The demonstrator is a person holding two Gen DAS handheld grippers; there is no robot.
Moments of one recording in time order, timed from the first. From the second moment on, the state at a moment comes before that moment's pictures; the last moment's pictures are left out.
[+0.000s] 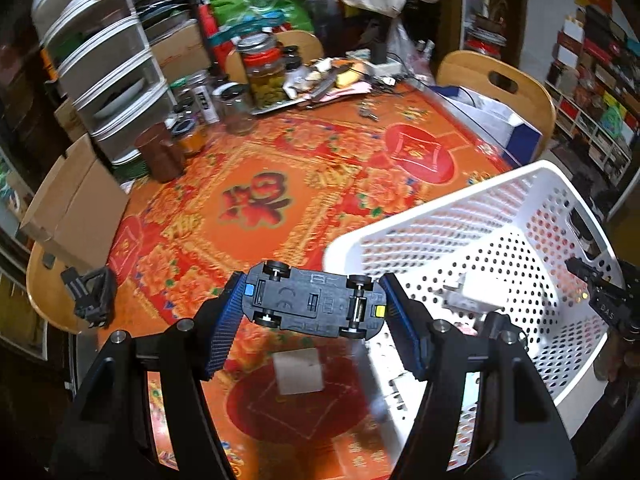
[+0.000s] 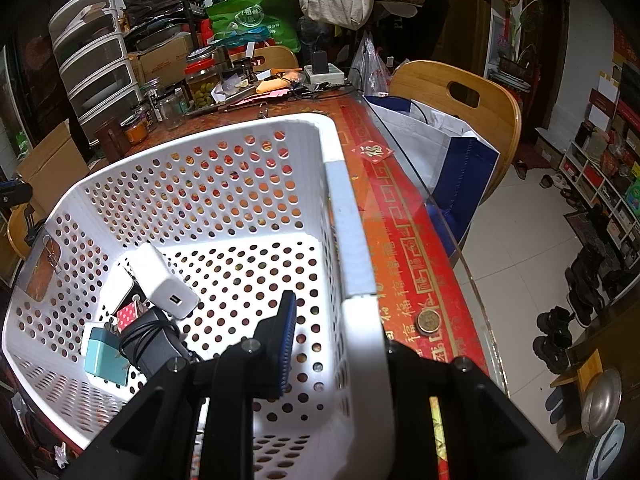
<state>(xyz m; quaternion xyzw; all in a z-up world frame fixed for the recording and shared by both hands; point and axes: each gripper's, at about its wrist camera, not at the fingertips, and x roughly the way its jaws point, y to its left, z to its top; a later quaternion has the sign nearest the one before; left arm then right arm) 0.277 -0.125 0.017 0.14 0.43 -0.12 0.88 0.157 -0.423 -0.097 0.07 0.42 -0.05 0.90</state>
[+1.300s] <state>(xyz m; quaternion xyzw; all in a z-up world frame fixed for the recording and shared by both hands) 0.249 -0.056 -0.014 0.12 0.44 -0.11 0.88 0.158 -0.425 -0.098 0.07 0.42 -0.04 0.91</state>
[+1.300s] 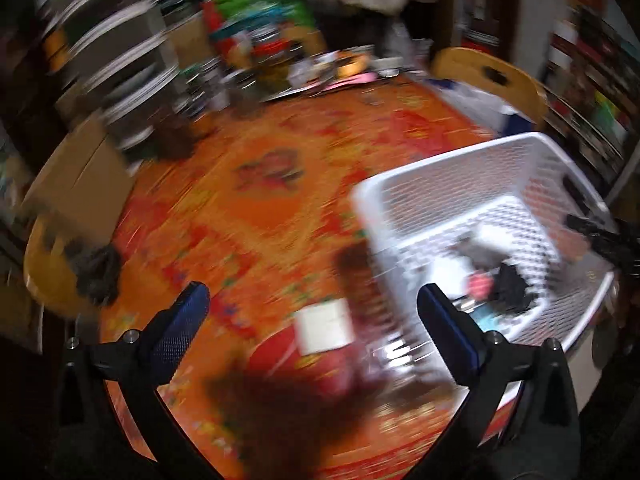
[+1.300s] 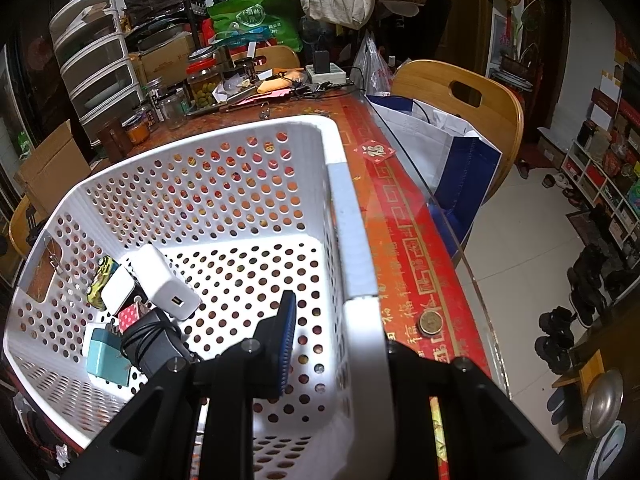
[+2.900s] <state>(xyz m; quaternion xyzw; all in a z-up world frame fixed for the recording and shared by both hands) 0.283 0.029 -0.041 0.03 0.45 -0.03 0.89 0.158 -0.427 -0.097 0.06 0.42 -0.05 0.90</state>
